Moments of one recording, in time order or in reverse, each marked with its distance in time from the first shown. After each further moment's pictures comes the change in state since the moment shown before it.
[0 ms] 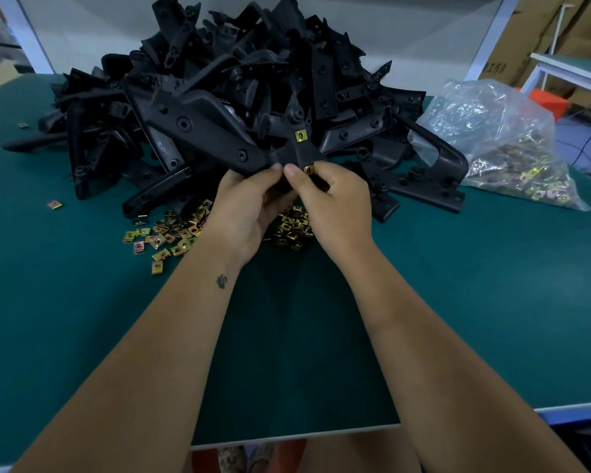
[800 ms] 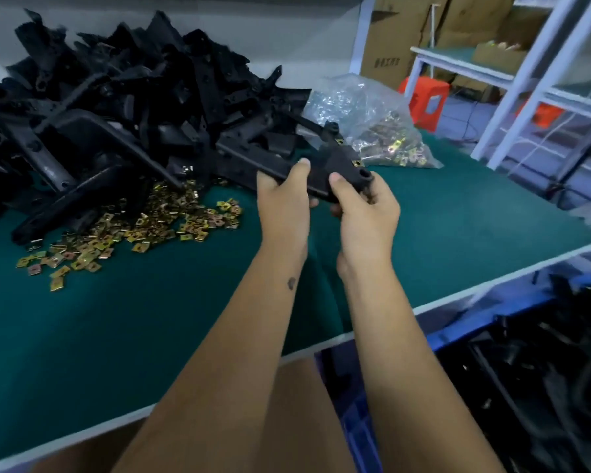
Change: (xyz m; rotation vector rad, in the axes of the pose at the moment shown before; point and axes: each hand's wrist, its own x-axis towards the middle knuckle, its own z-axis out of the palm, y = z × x) left_hand -0.069 -0.065 0.150 0.129 0.077 -0.022; right_hand -0.069 -0.002 -0.126 0.592 0.585 0.240
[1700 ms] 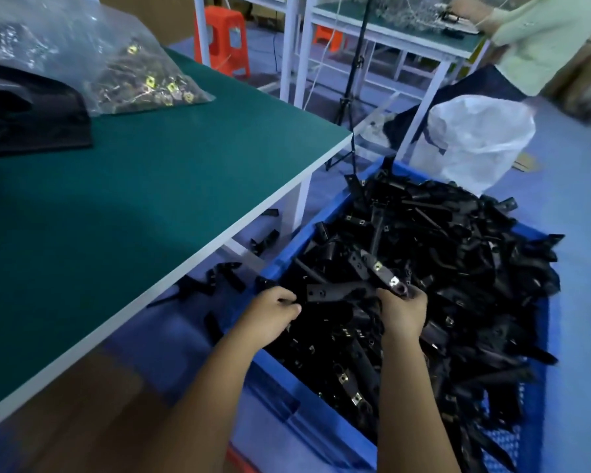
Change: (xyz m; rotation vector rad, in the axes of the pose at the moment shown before) left_hand -0.155 -0.212 0.030 1.047 -1.148 -0.464; right_hand -0.099 0.003 -0.369 -0.533 1.056 0.514
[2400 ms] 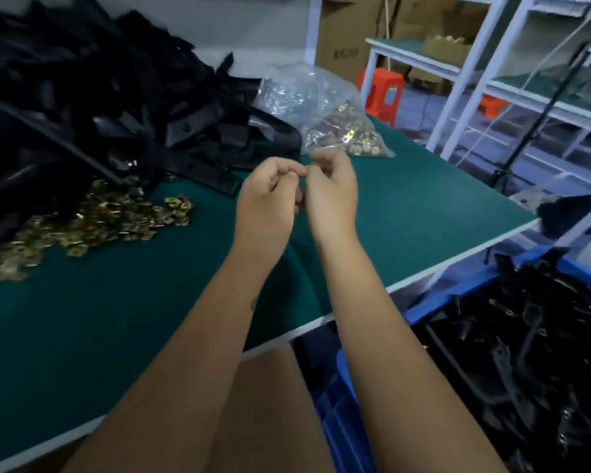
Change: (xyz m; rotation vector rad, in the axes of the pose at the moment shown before) left_hand -0.119 0.047 -0.208 -0.485 0.994 0.595; right_hand -0.274 -0.144 0.217 0.098 -0.853 -0.777
